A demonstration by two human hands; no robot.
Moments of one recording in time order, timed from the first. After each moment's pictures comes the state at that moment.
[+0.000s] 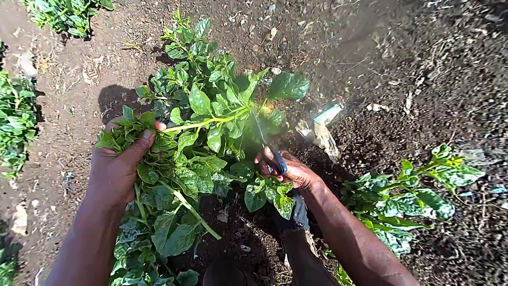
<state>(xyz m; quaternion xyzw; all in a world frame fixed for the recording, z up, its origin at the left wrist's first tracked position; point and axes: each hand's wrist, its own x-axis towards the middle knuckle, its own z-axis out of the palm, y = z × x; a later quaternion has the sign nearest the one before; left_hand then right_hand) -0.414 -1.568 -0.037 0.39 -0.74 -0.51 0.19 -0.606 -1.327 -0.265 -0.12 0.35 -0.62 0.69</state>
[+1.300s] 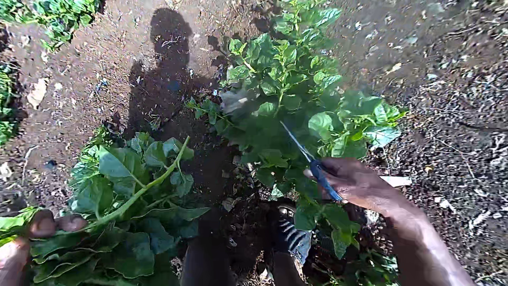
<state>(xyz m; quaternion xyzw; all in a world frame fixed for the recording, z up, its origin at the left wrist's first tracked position) -0.156 -1.450 0.015 0.54 -0.56 -0.43 0.45 -0.649 -1.413 -0.173 -0.50 0.65 -0.19 0.53</state>
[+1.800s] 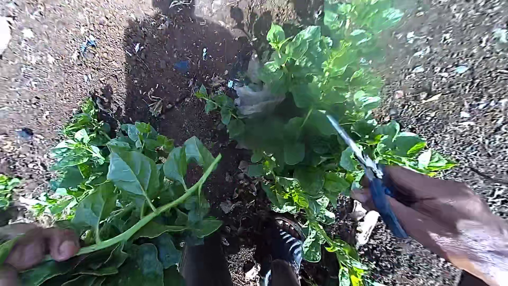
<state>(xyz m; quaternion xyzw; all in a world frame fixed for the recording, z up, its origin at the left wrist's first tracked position) -0.128 -1.475 0.001 0.54 -0.46 -0.50 0.49 -0.658 -1.472 -0.113 -0.63 0.66 -0.19 0.38</state>
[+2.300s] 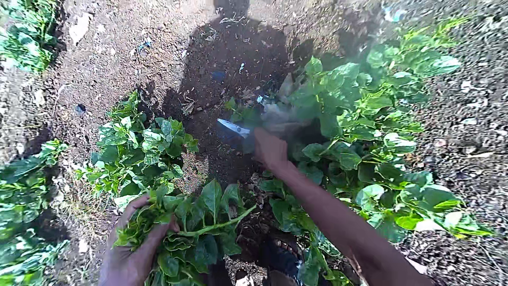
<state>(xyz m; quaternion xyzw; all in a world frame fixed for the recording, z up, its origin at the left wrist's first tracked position) -0.225 -1.452 -0.017 0.67 -0.48 -0.42 0.38 -0.457 -1.629 -0.242 -0.72 0.61 -0.08 0.32</state>
